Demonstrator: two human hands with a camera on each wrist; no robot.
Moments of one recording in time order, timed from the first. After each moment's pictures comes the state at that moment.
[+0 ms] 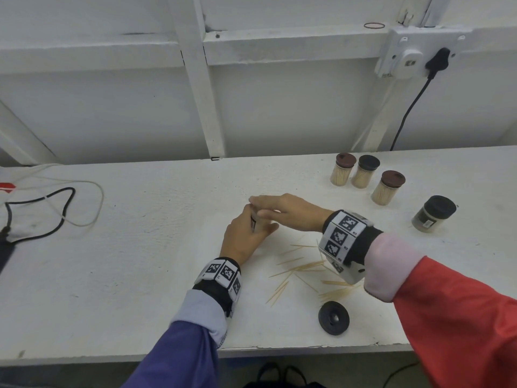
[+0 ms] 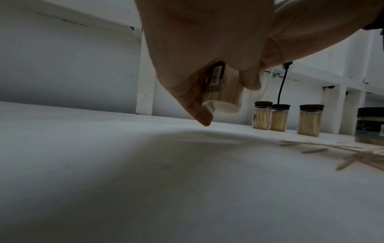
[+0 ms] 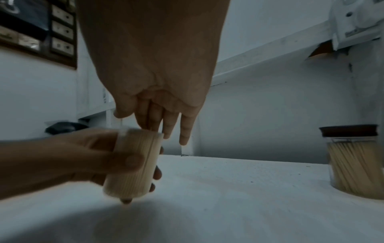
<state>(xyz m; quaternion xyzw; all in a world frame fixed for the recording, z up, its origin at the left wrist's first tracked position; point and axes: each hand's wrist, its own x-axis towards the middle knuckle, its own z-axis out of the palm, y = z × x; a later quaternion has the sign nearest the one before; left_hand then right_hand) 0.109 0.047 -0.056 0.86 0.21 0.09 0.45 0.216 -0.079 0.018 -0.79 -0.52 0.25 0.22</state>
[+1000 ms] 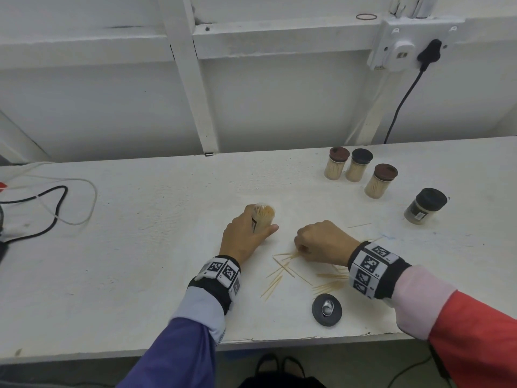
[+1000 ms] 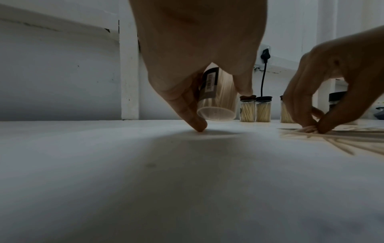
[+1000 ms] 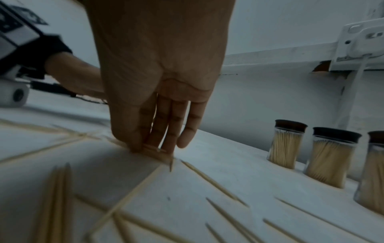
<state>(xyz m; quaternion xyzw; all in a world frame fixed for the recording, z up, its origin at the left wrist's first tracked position) 0.107 0.035 -0.054 0.89 0.20 0.06 0.41 0.198 -0.155 -0.026 -0.83 -0.53 0.13 -0.11</state>
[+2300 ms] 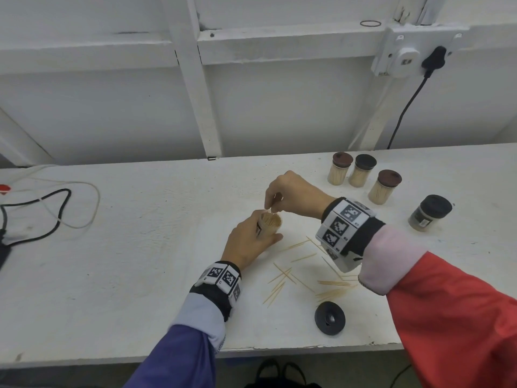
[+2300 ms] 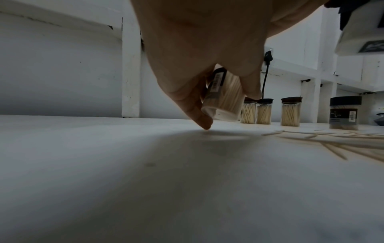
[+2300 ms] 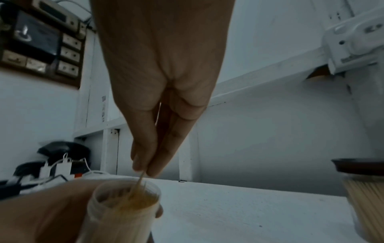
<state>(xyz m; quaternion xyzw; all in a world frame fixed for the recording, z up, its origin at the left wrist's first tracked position) 0.110 0.036 -0.053 0.88 0.17 0.04 0.45 0.232 -0.076 0.045 -0.82 -0.51 0.15 0.21</state>
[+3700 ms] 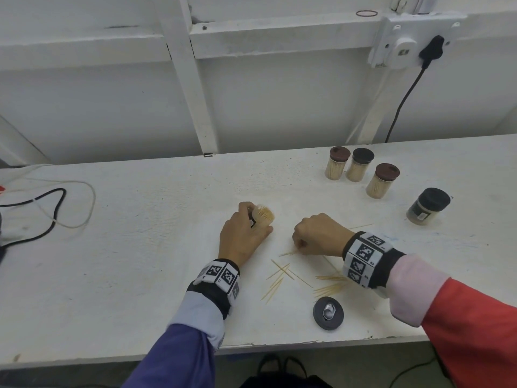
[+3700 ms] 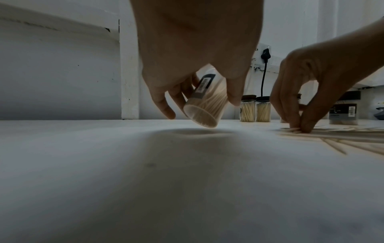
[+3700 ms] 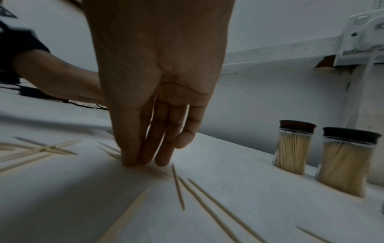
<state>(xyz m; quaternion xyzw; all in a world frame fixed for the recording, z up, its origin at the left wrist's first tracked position) 0.111 0.033 -0.048 0.89 0.24 0.07 0.38 0.213 -0.139 -0.023 -0.83 -0.53 0.14 -0.10</state>
